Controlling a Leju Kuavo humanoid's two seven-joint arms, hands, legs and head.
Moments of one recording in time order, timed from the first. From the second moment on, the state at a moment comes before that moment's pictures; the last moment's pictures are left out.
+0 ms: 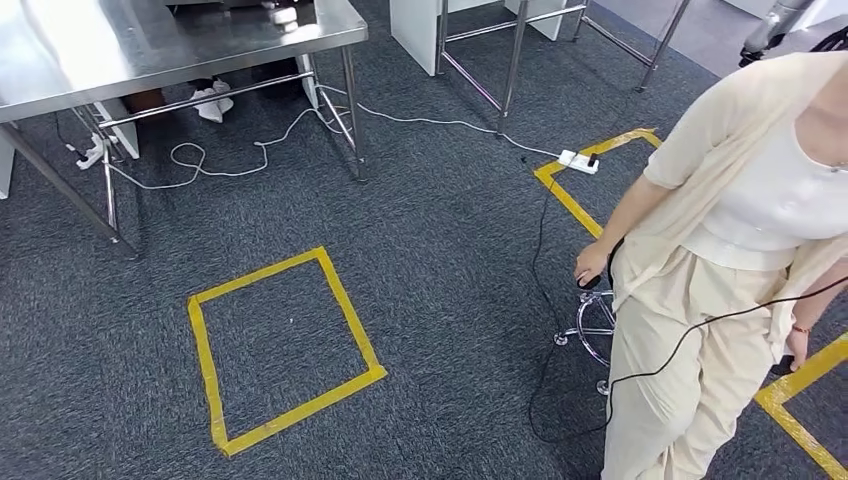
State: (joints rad) left arm -0.08 -0.14 1.00 -0.21 -0.40 0.33 -0.10; right arm -0.06 0.11 0.12 -0.18 0.54 -0.29 0.19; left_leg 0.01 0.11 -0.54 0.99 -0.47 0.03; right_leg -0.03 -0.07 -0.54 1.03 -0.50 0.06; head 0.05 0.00
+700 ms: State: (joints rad) left arm -0.08 -0.14 0.99 -0.21 -0.42 0.33 -0.10; right arm -0.06 0.11 0.11 -0.18 0.51 -0.28 0.20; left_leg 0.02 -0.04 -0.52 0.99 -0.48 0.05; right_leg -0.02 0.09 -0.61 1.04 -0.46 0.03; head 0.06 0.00
